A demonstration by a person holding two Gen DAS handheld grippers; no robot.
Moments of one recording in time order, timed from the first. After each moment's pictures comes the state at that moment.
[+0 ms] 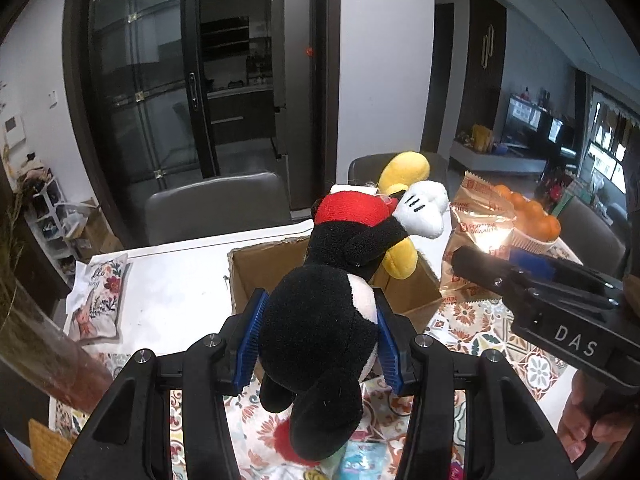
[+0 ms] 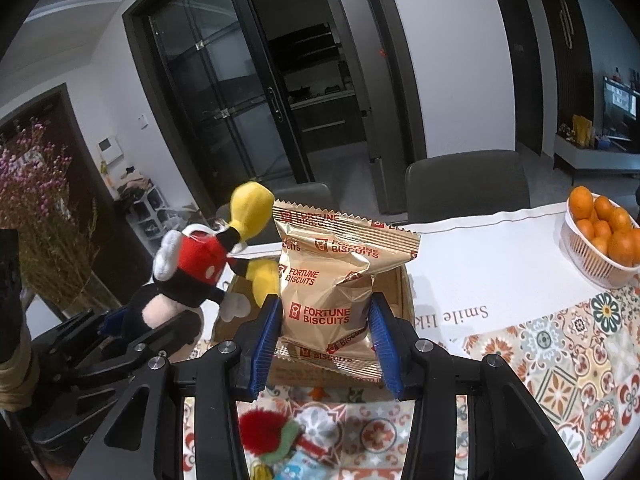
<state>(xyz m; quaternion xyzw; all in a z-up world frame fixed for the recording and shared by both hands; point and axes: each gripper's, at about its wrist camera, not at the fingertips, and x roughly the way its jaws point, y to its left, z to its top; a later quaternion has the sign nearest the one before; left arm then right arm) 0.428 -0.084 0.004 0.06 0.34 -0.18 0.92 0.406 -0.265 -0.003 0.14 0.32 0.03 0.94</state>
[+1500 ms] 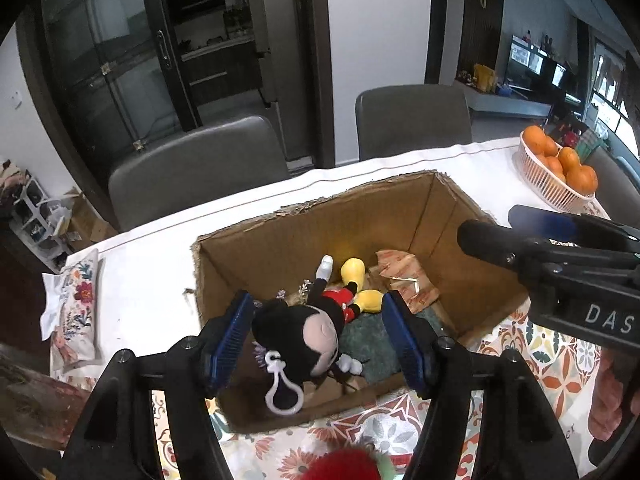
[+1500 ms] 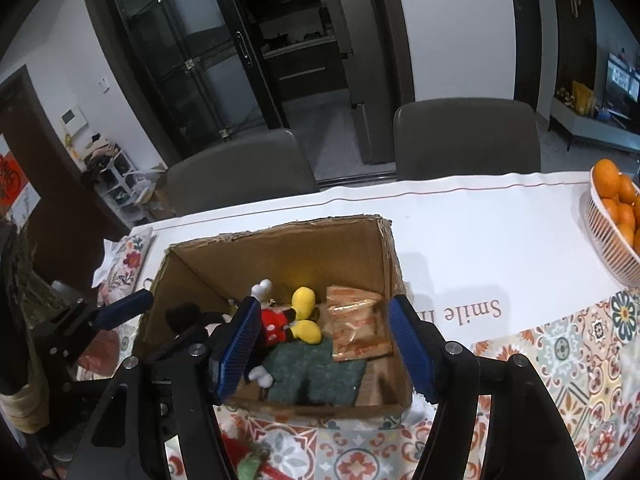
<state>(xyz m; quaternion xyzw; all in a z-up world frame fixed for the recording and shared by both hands) 0.530 -0.123 -0.068 0.13 0.43 -0.19 0.87 0.500 -0.281 -0.061 0.13 0.41 0.01 0.90</state>
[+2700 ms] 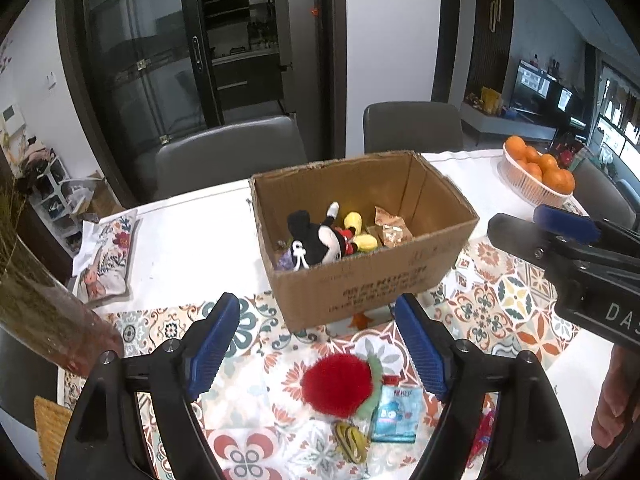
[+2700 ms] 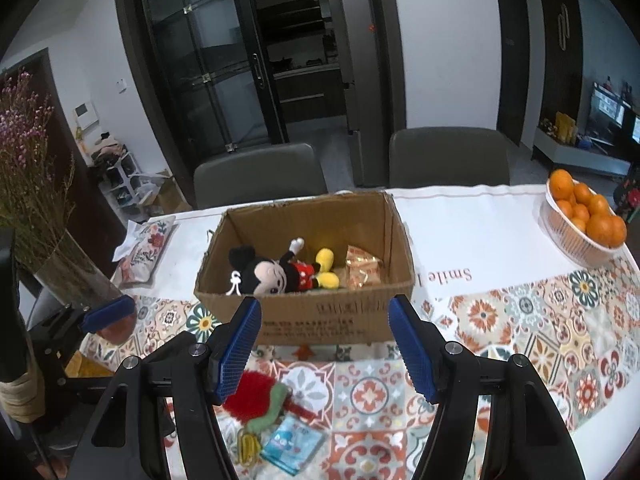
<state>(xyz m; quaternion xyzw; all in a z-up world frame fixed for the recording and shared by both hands) 0.417 -0.061 -0.040 0.09 0.40 -0.17 0.90 0.383 -0.232 -0.023 0.10 0.37 -0.02 0.92</state>
